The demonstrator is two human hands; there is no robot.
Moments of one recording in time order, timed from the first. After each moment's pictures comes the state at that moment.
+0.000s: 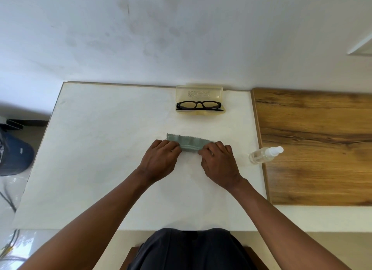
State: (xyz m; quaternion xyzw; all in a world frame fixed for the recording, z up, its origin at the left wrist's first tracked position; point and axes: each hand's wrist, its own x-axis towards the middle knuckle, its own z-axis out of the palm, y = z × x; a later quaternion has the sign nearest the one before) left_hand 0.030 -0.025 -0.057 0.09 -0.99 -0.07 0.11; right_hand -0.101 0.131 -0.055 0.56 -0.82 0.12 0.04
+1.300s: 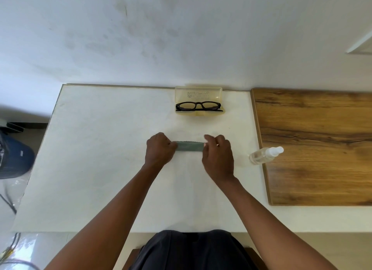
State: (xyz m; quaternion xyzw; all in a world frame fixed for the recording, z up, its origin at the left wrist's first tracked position) left_hand -0.005 -0.023 -0.024 0.51 -0.76 -0.40 -0.01; right_hand -0.092 0.107 -0.056 0.36 -0.90 0.24 0.03
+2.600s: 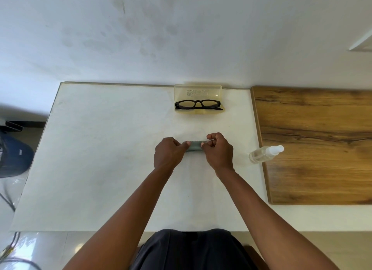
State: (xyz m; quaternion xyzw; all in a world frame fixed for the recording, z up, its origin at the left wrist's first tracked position) left_hand -0.016 0.003 -0.020 0.55 -0.67 -0.49 -0.02; right_hand -0.102 0.099 -0.040 0.14 -0.88 0.41 -0.23
